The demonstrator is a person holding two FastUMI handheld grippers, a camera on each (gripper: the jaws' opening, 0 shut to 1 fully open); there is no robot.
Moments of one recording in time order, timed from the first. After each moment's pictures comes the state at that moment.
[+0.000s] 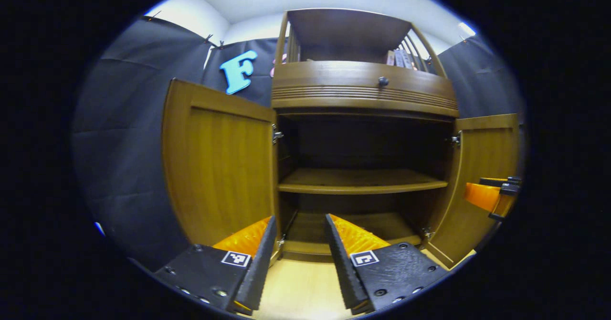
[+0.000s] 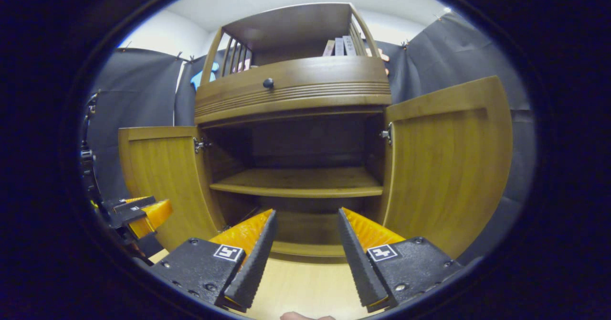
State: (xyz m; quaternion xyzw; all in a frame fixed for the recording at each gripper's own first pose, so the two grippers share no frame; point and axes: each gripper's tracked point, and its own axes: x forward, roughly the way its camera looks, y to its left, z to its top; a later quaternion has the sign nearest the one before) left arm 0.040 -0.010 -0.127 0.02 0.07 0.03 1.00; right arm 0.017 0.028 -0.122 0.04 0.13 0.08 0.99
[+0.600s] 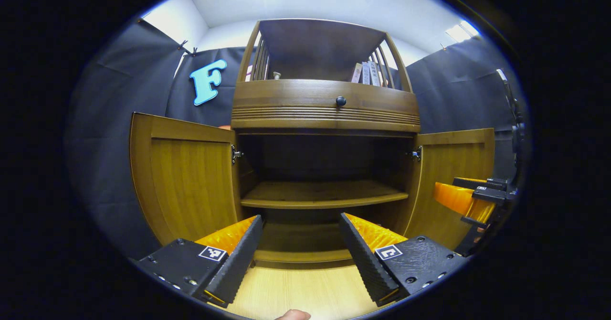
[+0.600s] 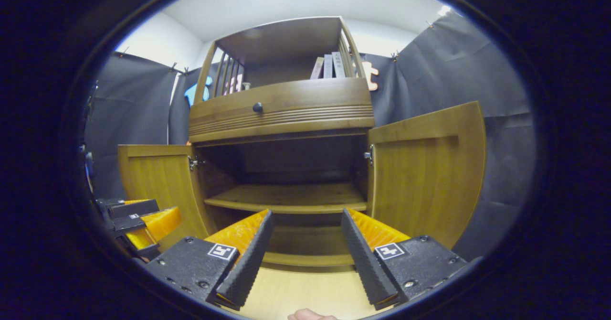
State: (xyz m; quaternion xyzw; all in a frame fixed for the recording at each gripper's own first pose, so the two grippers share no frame) left arm 0.024 -0.047 -0.093 0.01 0.06 -0.04 1.00; right arm 0.013 0.012 -0.096 0.04 0.09 0.06 0.99
